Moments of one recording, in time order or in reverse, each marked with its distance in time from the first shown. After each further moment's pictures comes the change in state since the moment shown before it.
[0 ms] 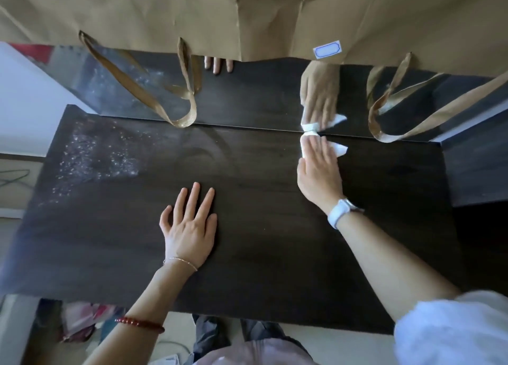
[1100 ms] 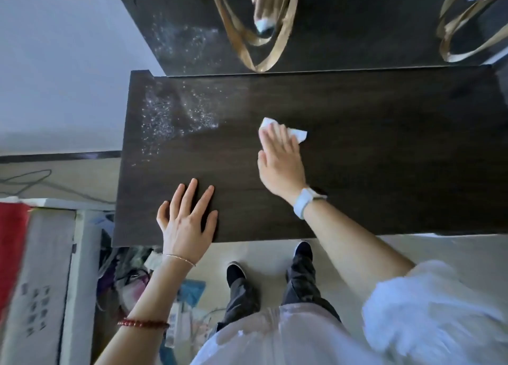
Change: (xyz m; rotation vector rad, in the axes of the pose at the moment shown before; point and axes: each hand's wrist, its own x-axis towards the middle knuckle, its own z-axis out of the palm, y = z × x) left_hand -0.063 -0.202 -0.033 0.007 0.005 0.168; right_hand -0.091 -0.237 0.066 0.132 -0.002 0.022
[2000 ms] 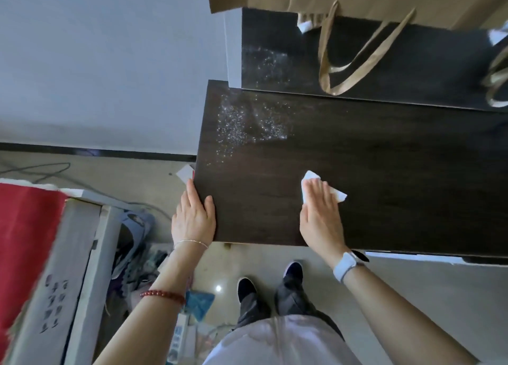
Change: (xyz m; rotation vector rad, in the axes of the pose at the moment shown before) left_hand 0.013 -0.099 -0.036 -0.316 -0.035 -0.413; right_hand -0.078 -0.068 0.026 -0.067 -0.081 0.076
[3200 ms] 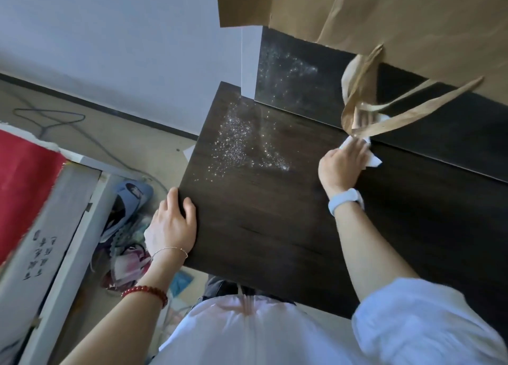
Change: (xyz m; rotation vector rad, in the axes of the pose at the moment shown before) left_hand 0.022 0.030 0.006 0.035 0.125 -0.334; right_hand 0.207 0.021 -0.042 0.083 0.206 0.280
